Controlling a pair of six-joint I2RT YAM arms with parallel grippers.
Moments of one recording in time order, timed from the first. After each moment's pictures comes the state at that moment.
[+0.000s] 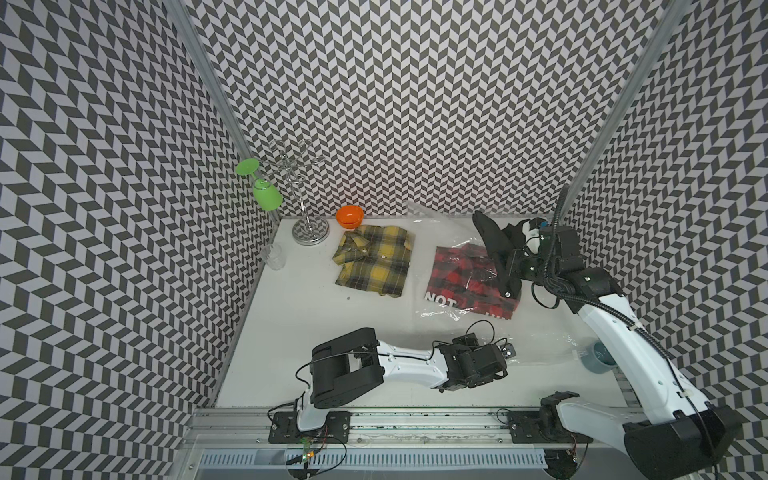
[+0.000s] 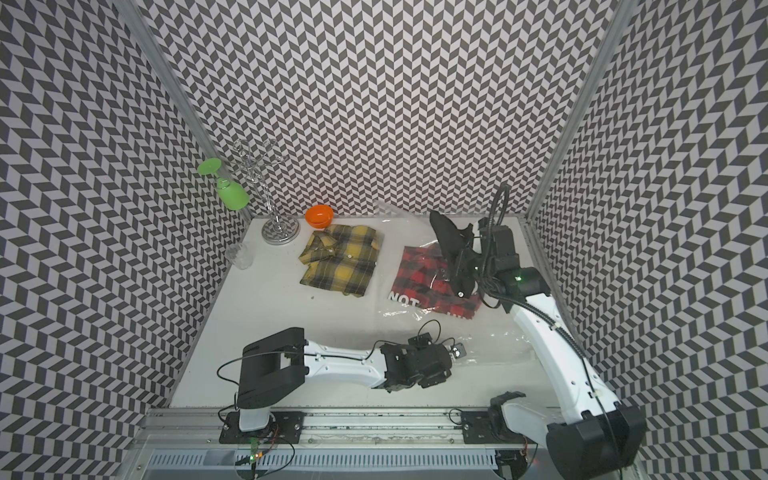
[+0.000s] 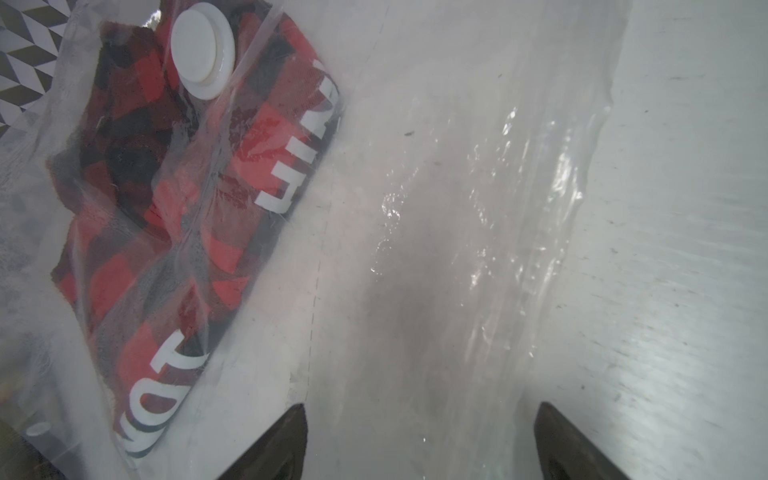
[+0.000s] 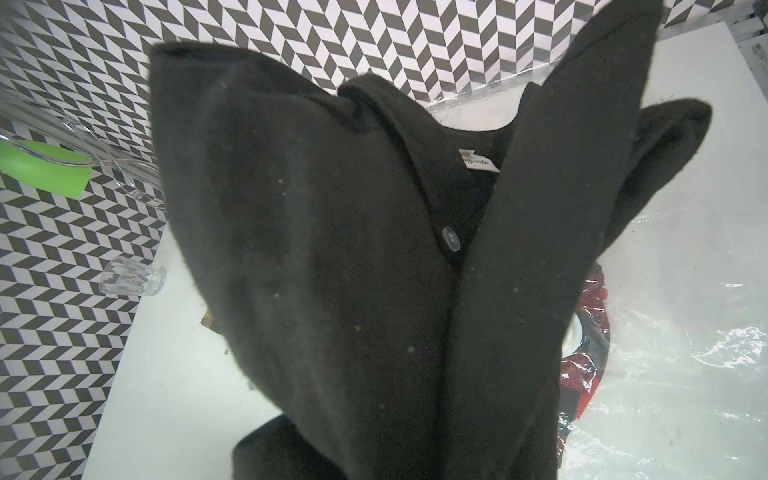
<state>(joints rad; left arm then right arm) -1.37 1.96 1.23 -0.18 -0.43 0.13 0.22 1.18 1.19 -0.70 -0.09 0.39</state>
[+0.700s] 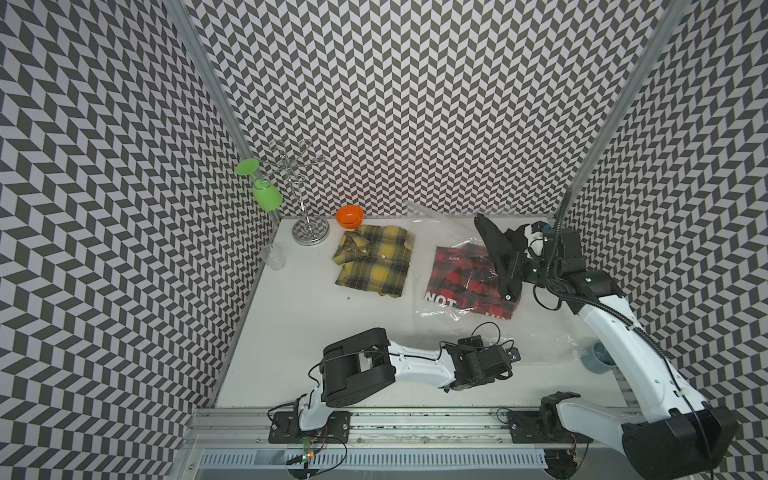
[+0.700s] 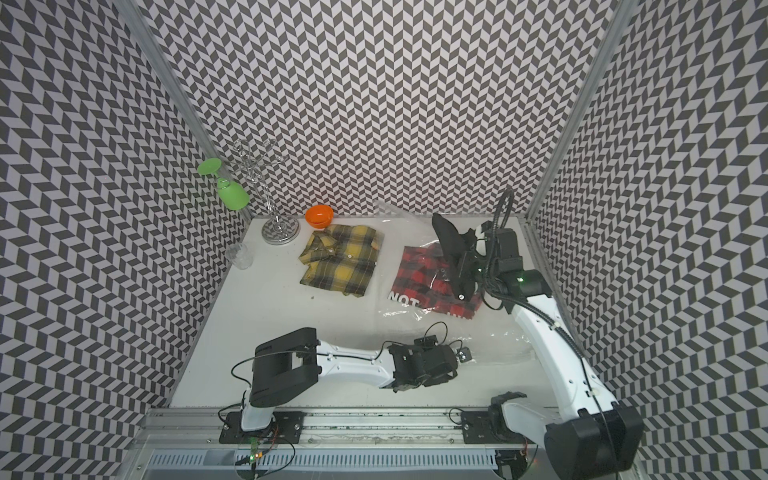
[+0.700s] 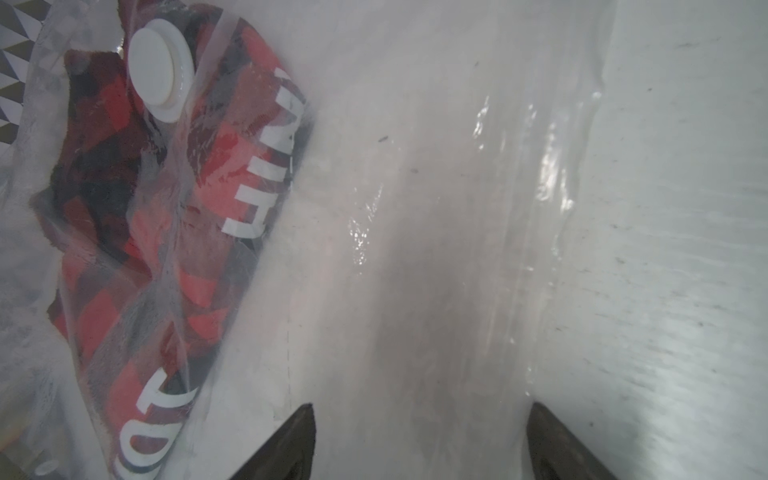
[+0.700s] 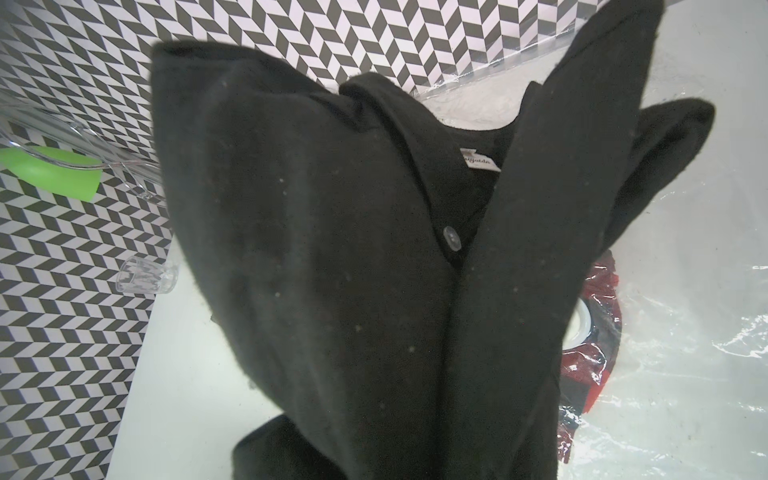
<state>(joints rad) -1.35 2.03 1.28 -0.19 -0.44 0.18 0.18 1.17 1.15 -0.68 -0.16 0.40</state>
